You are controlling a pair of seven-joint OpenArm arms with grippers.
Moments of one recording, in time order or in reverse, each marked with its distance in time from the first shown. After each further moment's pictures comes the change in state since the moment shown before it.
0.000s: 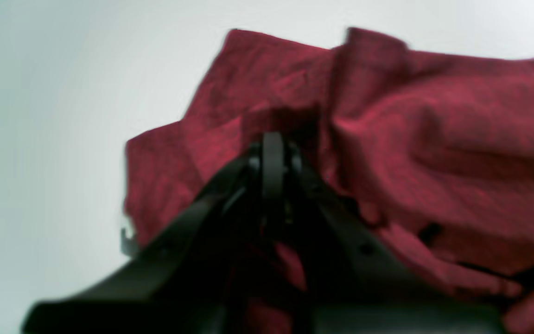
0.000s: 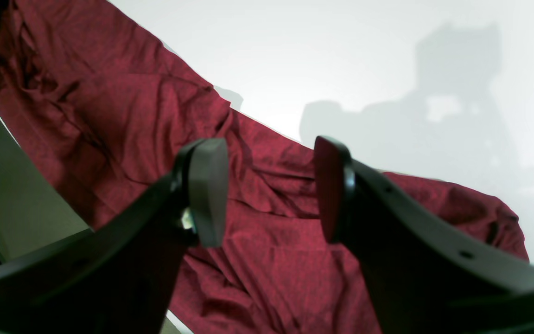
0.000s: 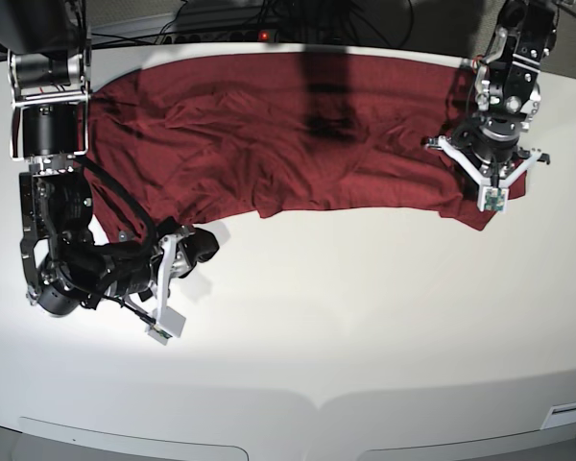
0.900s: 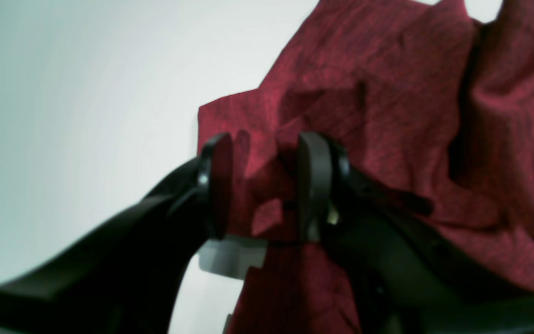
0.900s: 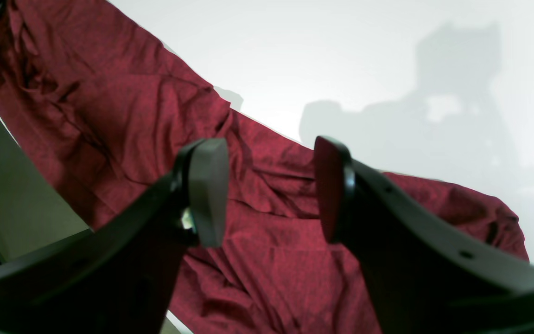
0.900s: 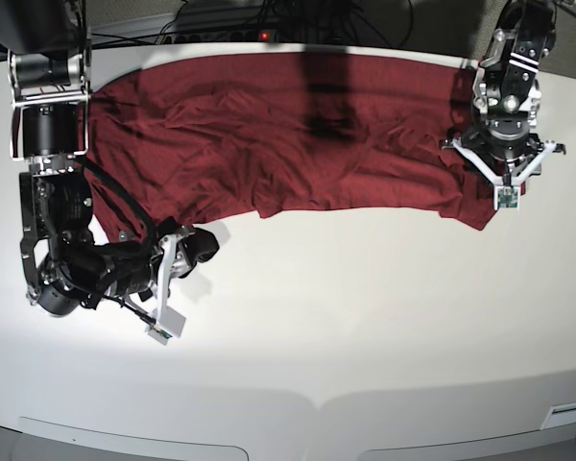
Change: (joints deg) left arm 0.0 0.0 0.0 0.0 4.3 6.4 6.1; right arm 0.0 0.0 0.0 0.0 0.0 0.0 0.0
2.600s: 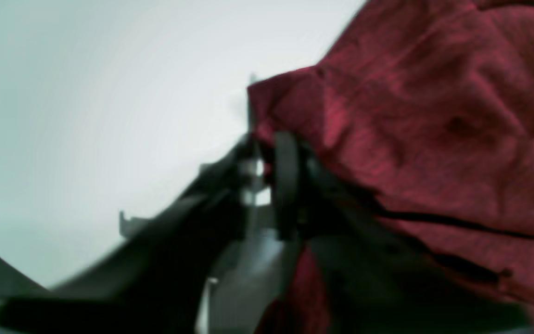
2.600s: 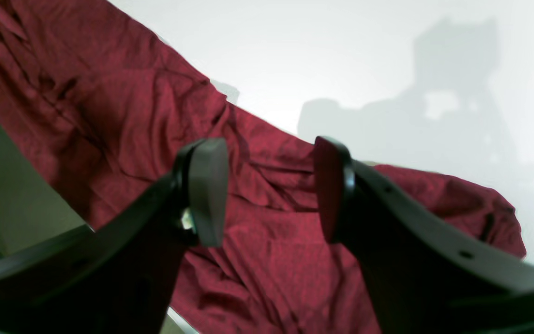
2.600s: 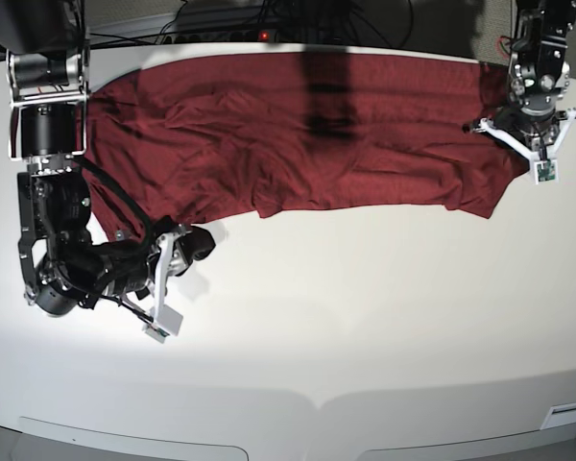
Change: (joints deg) left arm 7.3 0.1 -11.0 2.8 -9.5 -3.5 -1.5; right arm 0.0 0.8 0.0 0.1 0.2 0.0 -1.4
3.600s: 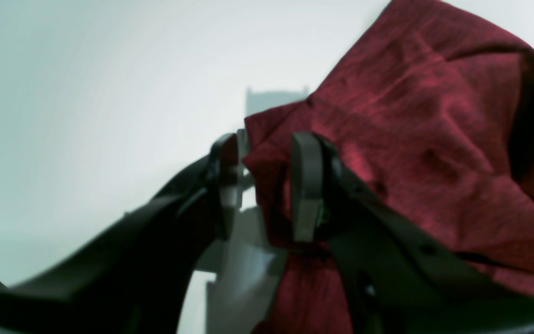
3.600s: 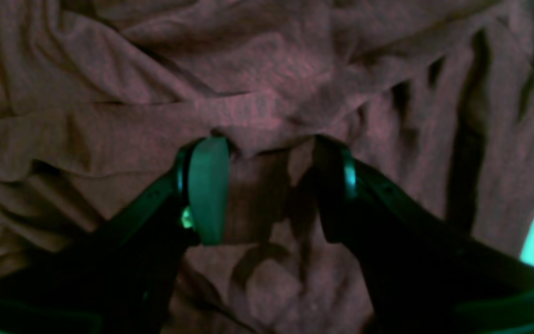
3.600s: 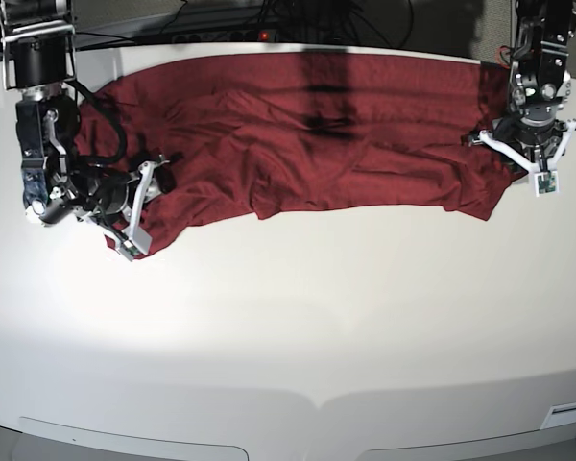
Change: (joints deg) left arm -1.7 0.1 0.0 0.7 0.0 0.0 -0.2; right arm -16.6 4.3 2.6 -2.3 -21.7 0.0 22.2
